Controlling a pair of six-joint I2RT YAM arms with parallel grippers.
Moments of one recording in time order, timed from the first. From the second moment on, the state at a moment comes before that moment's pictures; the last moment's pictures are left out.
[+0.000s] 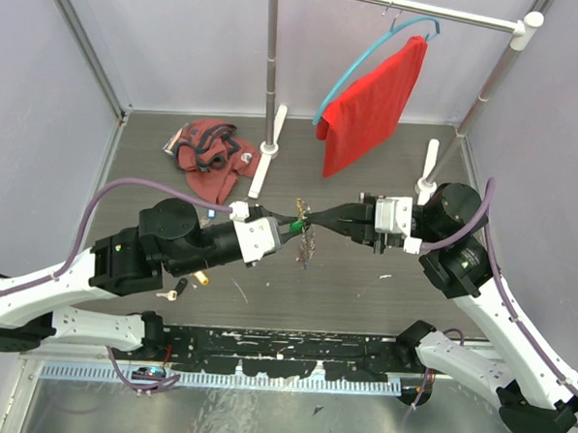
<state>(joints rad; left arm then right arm) -1.35 1.02 1.33 -0.34 -0.14 0.39 0.64 0.86 1.12 0.01 -0.97 -0.37</state>
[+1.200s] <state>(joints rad) -1.35 0.93 1.30 -0.35 -0.18 0.36 0.64 0.85 1.17 -0.12 -1.03 -0.49</state>
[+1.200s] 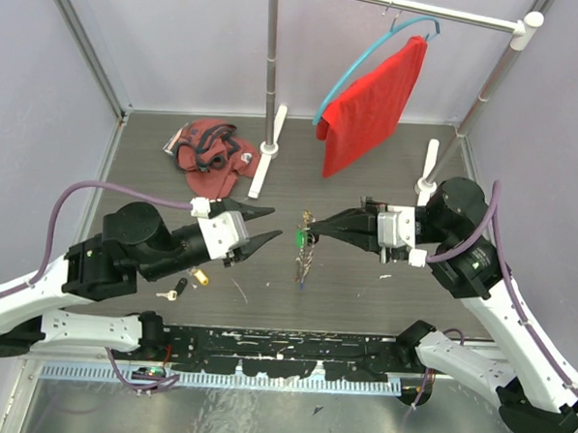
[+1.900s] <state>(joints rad) -1.35 0.87 1.22 -0.39 -0.07 0.26 0.64 1.04 1.47 -0.68 -1.47 -0.84</state>
